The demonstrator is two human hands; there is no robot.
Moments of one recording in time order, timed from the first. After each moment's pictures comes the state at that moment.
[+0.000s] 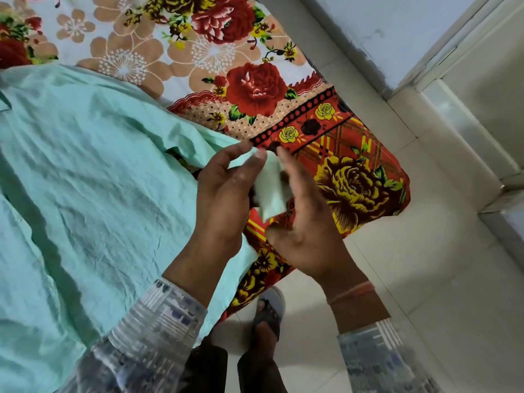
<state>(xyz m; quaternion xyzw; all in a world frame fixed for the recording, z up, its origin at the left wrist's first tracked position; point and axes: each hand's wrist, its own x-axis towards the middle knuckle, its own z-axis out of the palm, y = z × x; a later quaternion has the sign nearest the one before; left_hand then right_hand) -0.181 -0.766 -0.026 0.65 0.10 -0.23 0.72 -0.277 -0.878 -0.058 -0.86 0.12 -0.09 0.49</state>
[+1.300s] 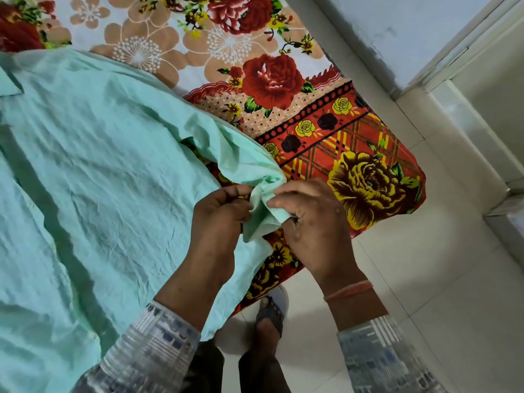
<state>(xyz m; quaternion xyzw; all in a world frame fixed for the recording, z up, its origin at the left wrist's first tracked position) -0.198 -0.706 -0.072 0.67 0.18 -0.31 0.65 -0.278 -0.857 -0.071 -0.94 0.12 -0.10 0.30</state>
